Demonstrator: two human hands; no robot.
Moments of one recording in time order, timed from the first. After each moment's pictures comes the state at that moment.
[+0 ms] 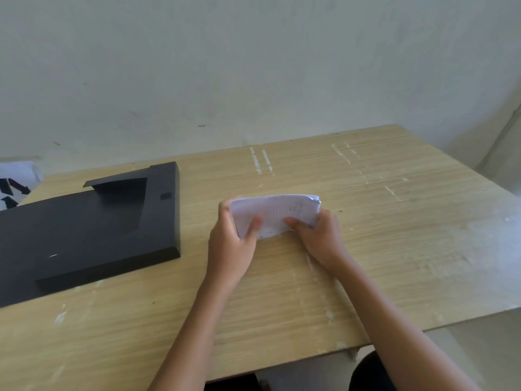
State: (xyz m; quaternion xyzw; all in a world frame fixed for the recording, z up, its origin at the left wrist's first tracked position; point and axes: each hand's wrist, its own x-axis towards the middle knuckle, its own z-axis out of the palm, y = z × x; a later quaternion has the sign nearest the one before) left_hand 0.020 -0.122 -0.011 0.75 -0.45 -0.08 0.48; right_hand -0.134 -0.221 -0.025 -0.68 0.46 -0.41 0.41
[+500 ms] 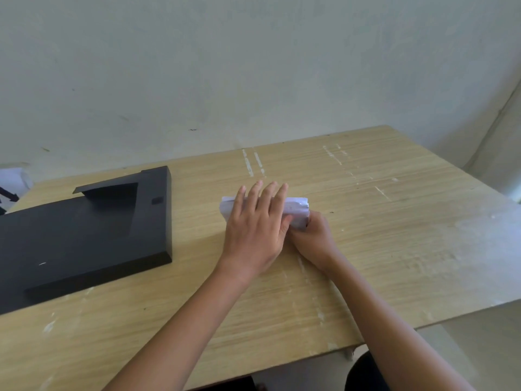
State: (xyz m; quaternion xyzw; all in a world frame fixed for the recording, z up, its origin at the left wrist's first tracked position) left_hand -0.011 -0.153 0.010 0.67 -0.68 0.25 0.16; right_hand -0.141 -0.223 -0.027 -0.70 0.36 -0.42 0.46
